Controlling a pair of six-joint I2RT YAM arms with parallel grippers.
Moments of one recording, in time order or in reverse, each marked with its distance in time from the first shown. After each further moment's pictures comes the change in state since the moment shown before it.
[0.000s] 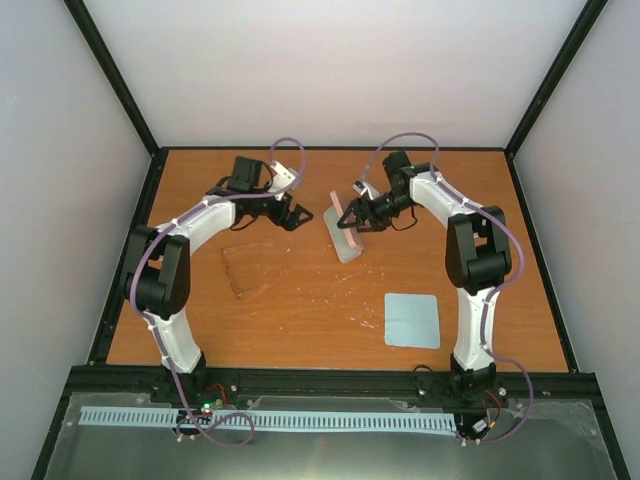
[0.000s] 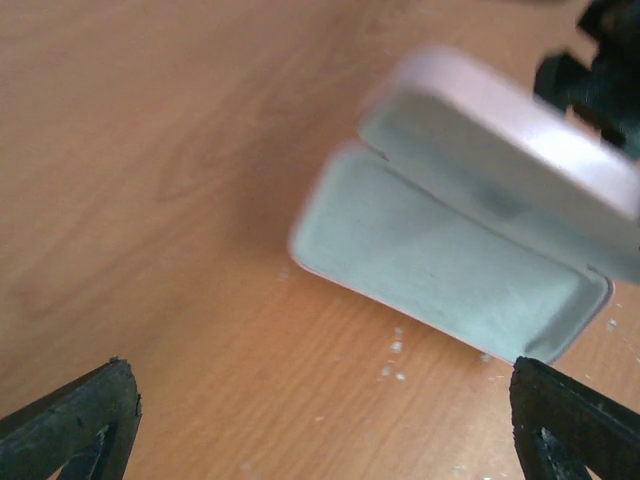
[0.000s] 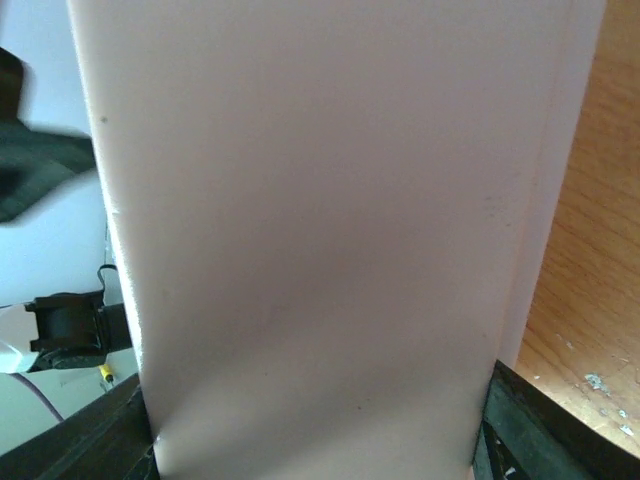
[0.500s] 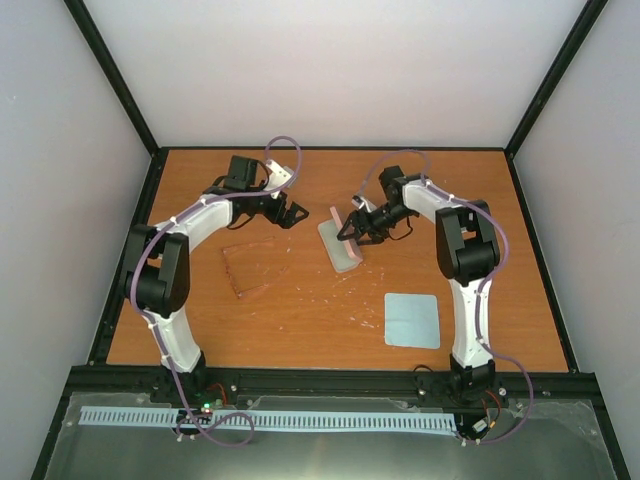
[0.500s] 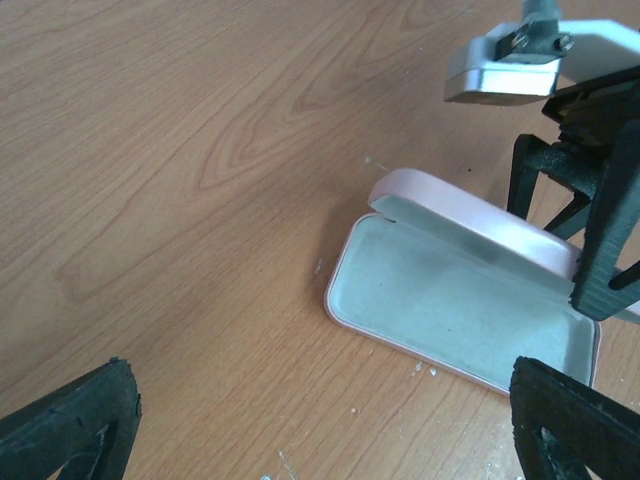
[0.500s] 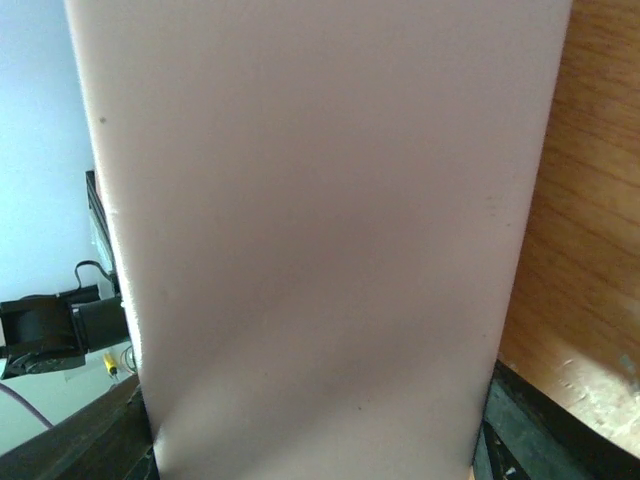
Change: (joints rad) left arm 0.044 -0.012 0.002 0.010 -0.025 0.006; right arm -0.001 0.125 -0.037 0.030 -0.008 -0.010
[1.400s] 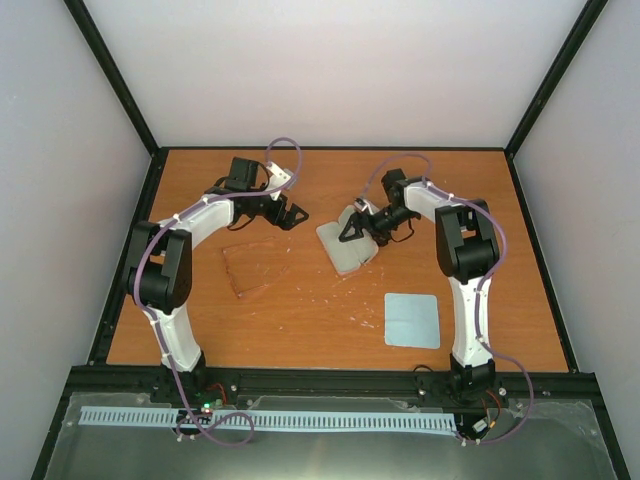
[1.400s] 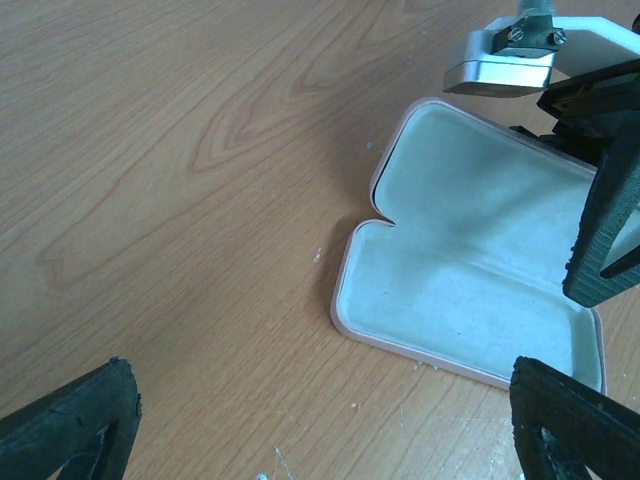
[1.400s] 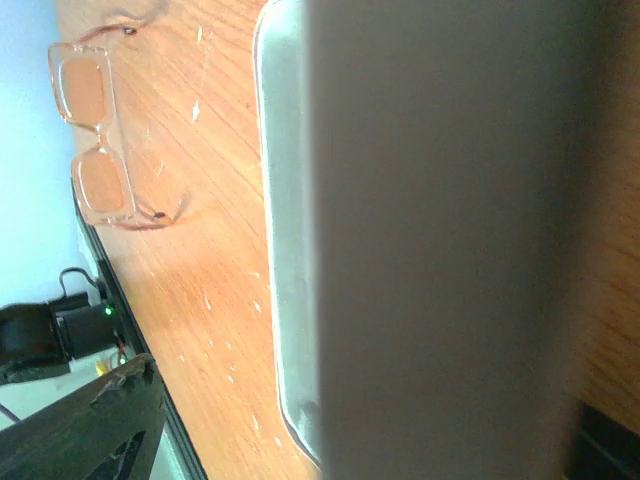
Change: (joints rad) left arm 0.000 0.036 0.006 -0.002 0.015 -0.002; right arm -0.019 0.035 -0.014 0.027 0.011 -0.003
